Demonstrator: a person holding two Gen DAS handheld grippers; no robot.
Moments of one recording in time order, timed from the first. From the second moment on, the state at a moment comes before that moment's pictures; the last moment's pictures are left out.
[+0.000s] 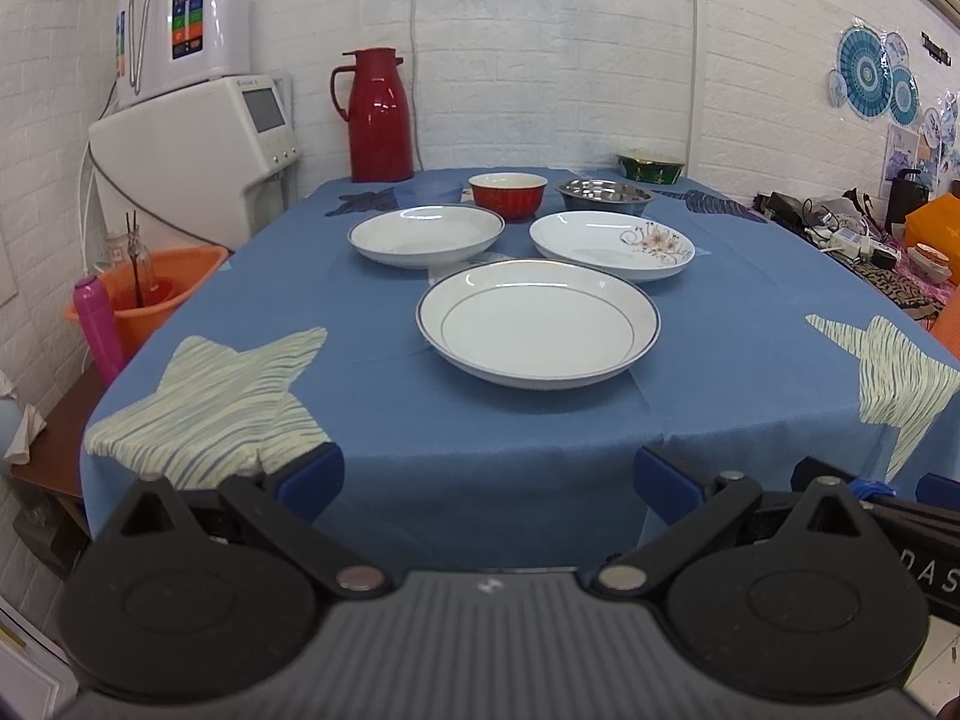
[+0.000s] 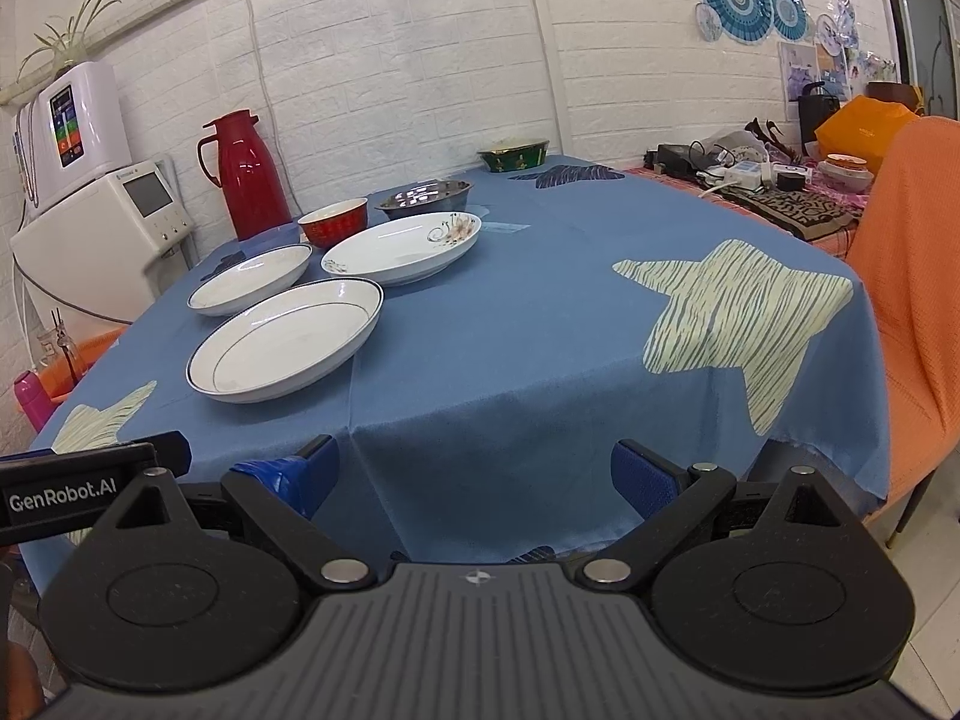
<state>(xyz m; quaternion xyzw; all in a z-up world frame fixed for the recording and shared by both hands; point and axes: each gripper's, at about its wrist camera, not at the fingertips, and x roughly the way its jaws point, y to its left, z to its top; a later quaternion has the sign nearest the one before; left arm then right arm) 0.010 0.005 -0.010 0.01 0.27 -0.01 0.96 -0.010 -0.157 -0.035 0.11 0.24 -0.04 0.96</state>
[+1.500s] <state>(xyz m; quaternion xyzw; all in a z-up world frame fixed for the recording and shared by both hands) 0.214 0.080 -0.009 -0.06 0.43 -0.02 0.90 0.204 -0.122 -0.024 0.08 0.40 0.04 0.91</state>
